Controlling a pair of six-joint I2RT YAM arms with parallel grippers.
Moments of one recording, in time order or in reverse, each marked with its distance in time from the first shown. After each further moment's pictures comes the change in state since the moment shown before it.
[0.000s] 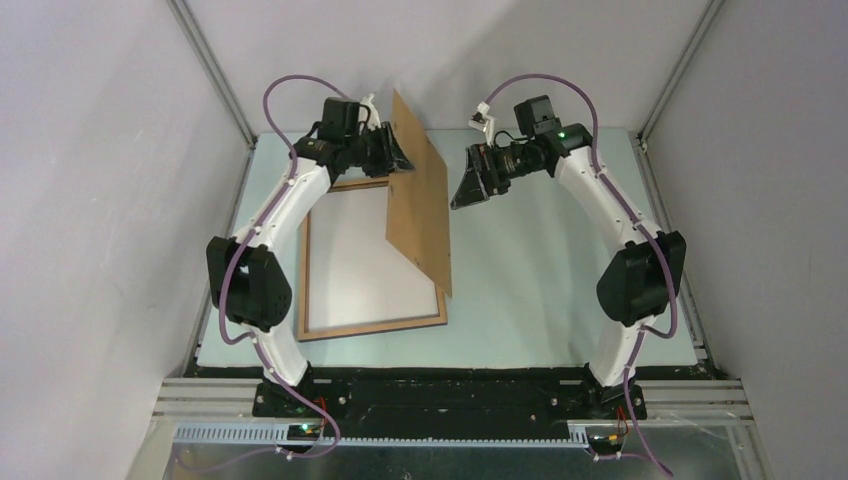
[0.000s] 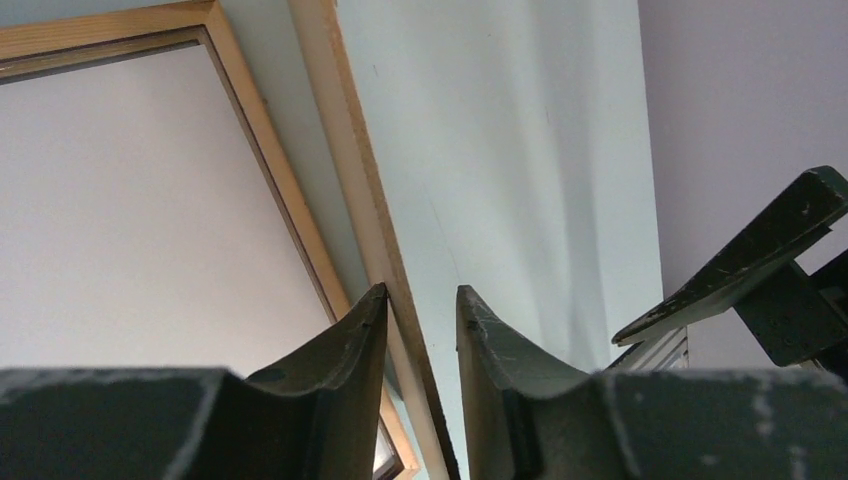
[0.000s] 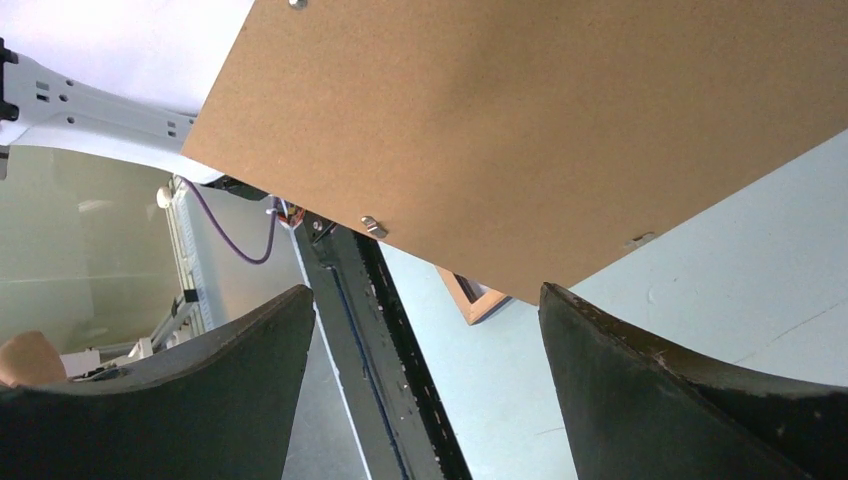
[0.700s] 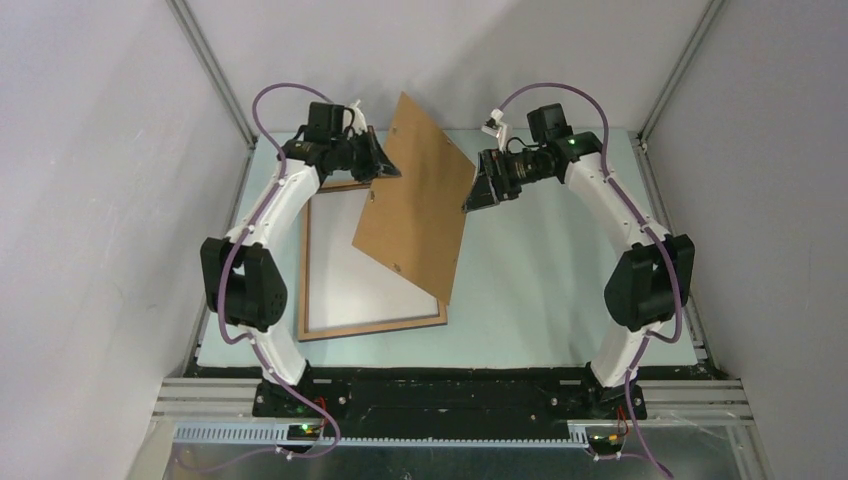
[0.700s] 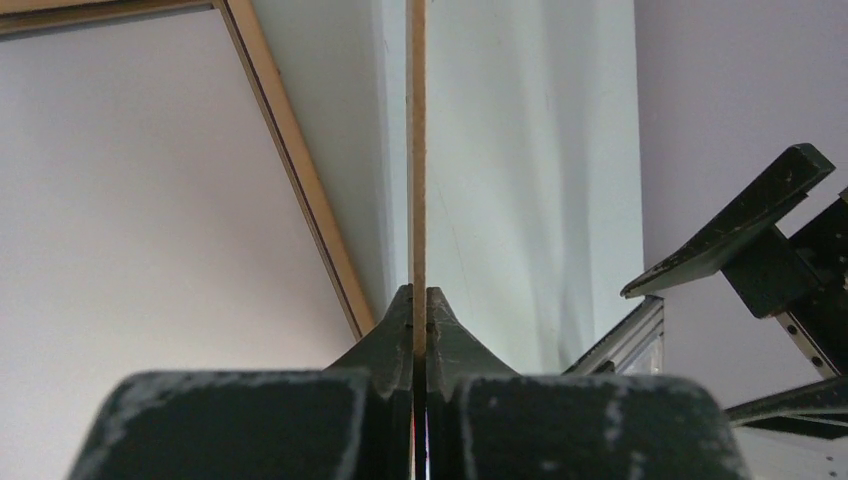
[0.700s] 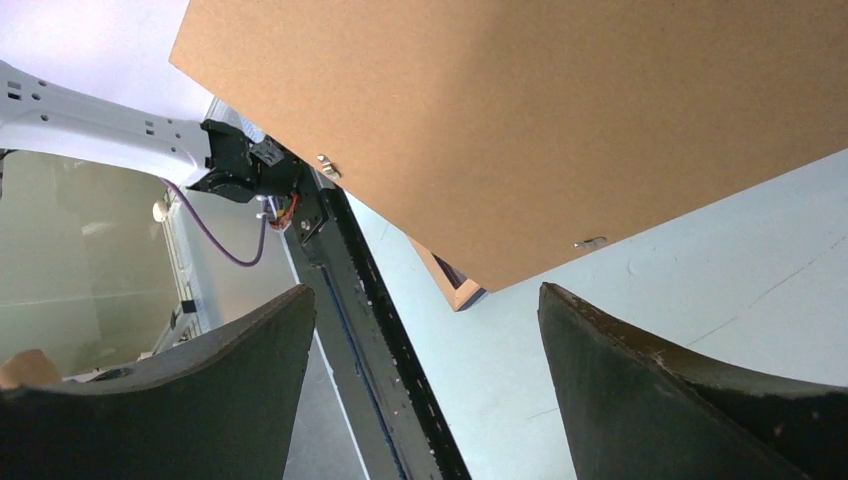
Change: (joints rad) left arm 0.072 -0.009 -0.039 -0.024 0.084 0.011; right arm -0.056 -0.049 -0.124 0.051 -0.001 -0.004
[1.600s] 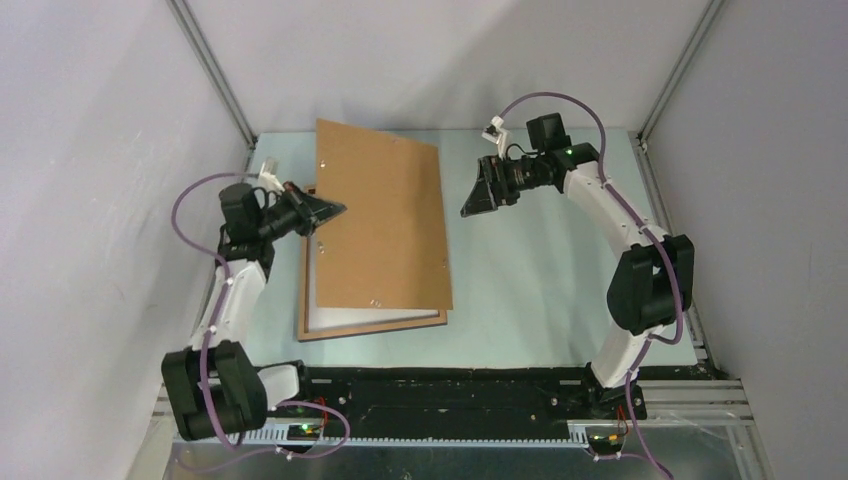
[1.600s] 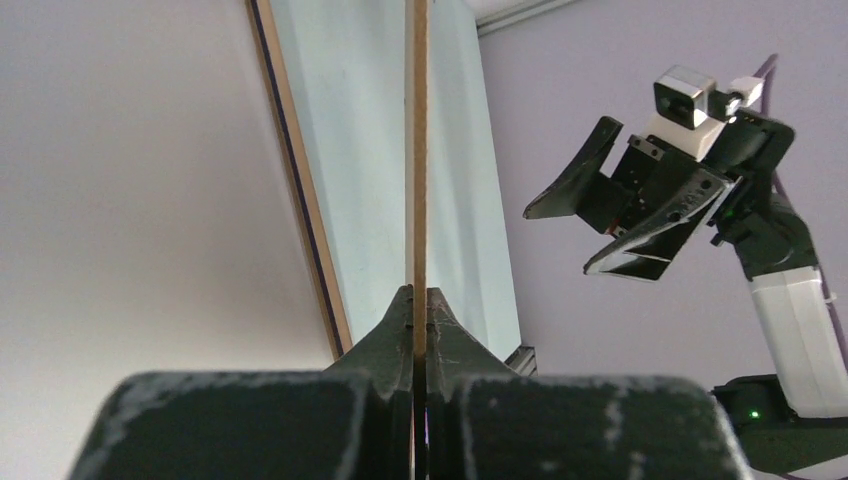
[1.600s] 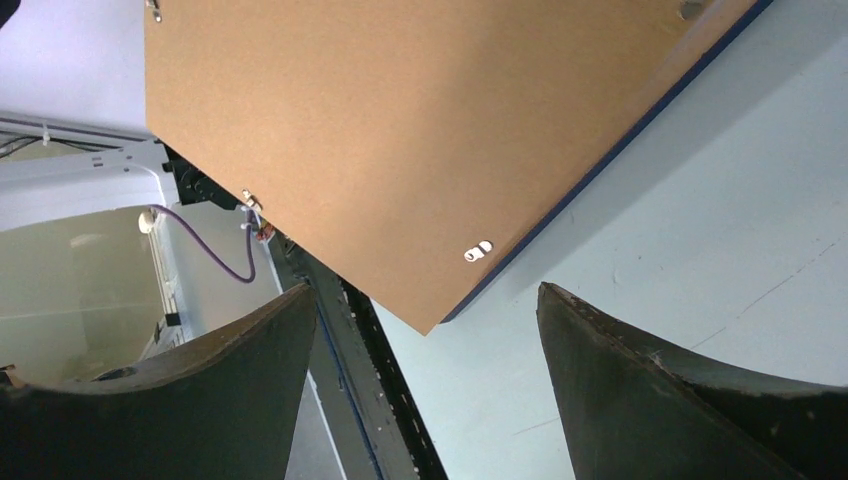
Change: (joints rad) left arm 0.377 -0.566 -0.826 0.605 0.345 -0.311; right arm -0.002 -0.029 -0.106 0.118 0.005 0.023
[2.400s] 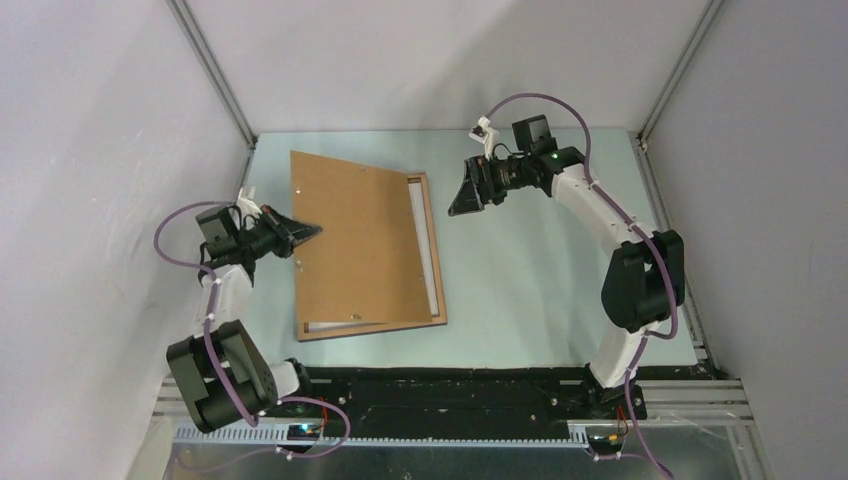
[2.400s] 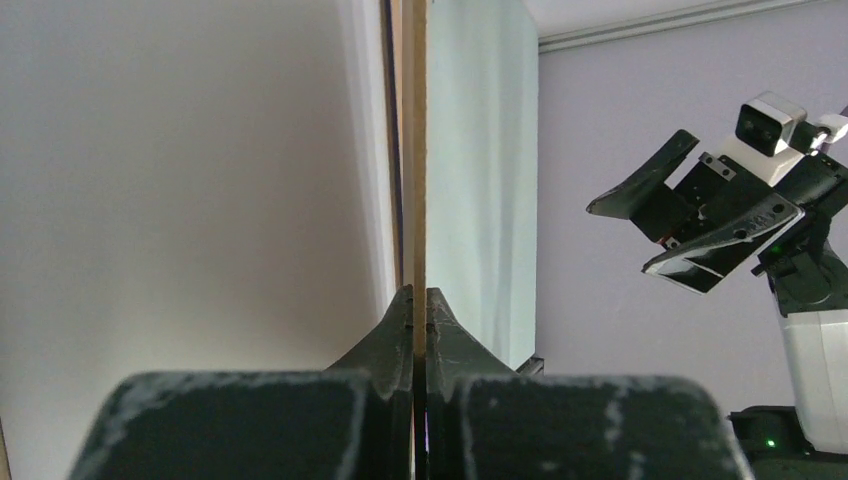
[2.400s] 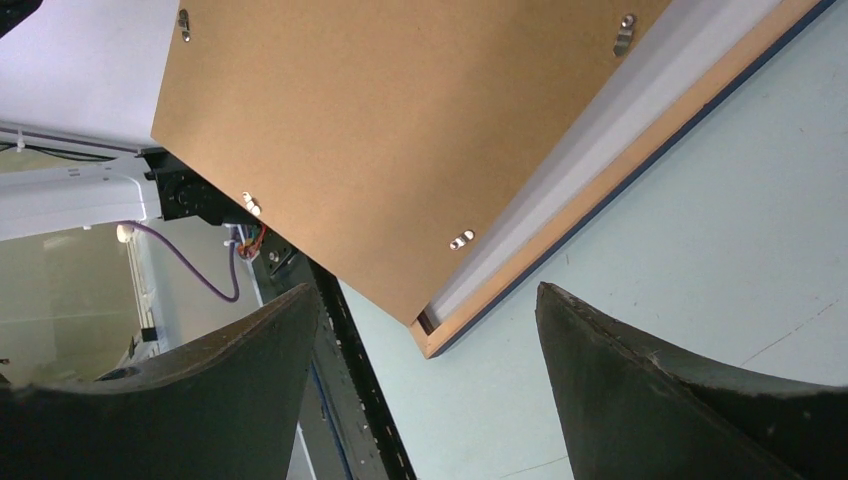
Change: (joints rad) left arm 0.266 0.002 -0.114 -0.106 0.124 0.148; right arm 0.056 0.021 -0.025 0.141 0.042 0.062
